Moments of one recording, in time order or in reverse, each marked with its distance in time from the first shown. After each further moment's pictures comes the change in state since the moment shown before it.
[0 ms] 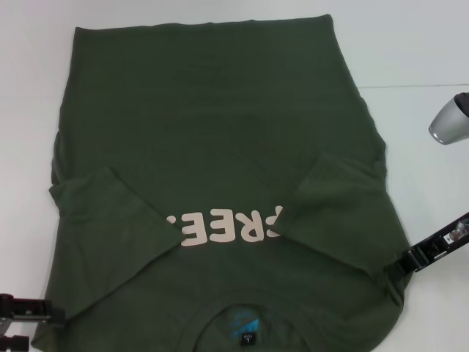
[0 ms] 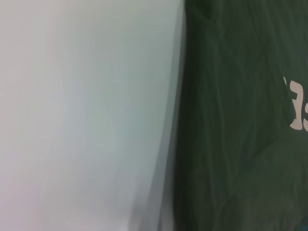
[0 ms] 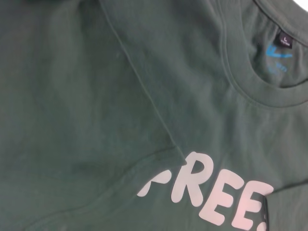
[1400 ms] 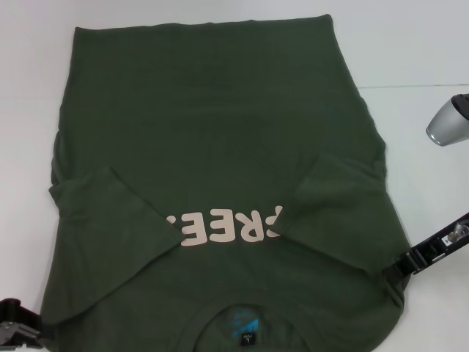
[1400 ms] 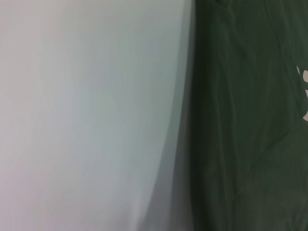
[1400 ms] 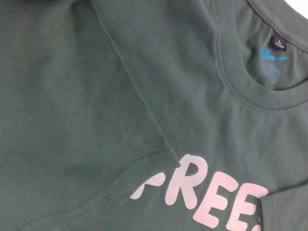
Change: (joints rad) left arm -0.019 0.007 0.005 -0.059 0.035 -0.039 0.018; right arm 0.005 0.001 -0.001 0.009 0.000 -0.006 0.001
